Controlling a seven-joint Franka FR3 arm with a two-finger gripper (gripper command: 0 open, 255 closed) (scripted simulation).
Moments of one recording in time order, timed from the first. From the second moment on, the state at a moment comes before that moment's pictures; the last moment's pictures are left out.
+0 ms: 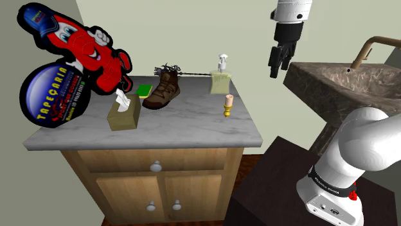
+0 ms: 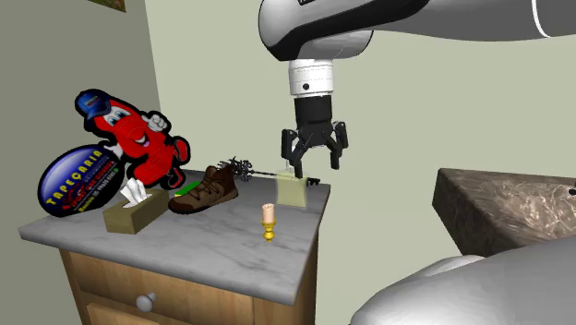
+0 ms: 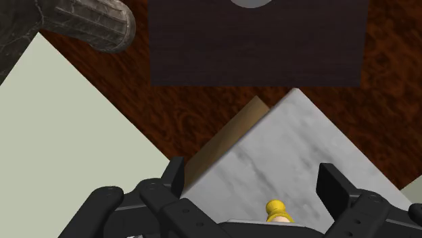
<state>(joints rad) -0.01 -0.75 0.02 -2.31 -0.05 1.47 0.03</state>
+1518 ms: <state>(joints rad) 0.03 -0.14 -0.33 -2.04 0.08 1.98 -0.56</state>
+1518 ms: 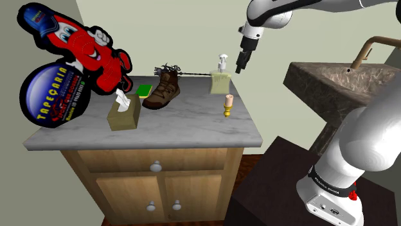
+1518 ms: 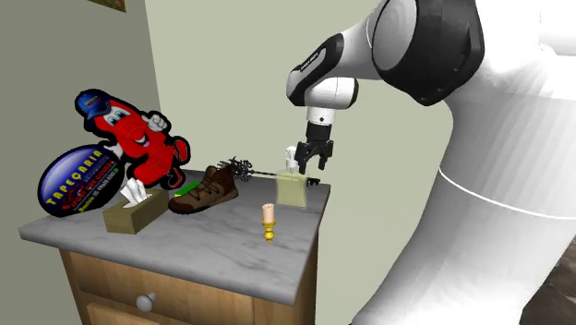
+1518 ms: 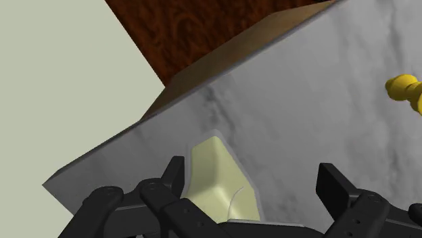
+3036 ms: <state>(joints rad) 0.02 0.08 -0.35 -1.93 0.23 2.09 -0.73</state>
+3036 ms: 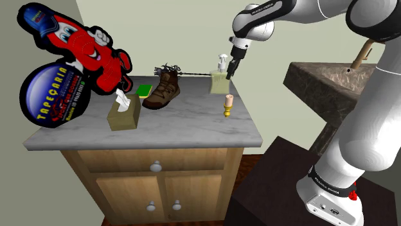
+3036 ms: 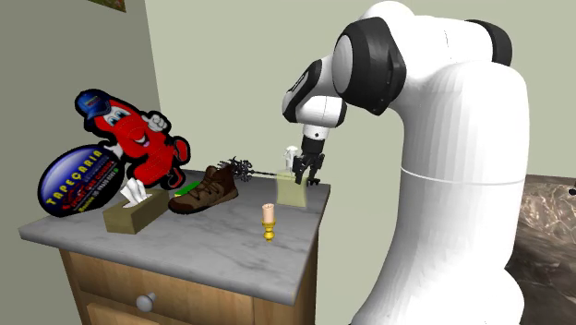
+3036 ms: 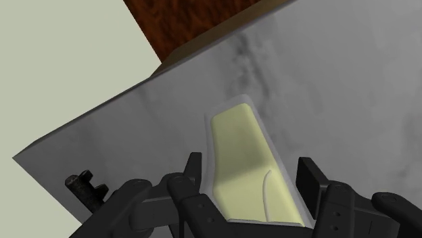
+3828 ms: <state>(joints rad) 0.02 0.07 -0.36 -1.88 0.21 2.03 -0.72</state>
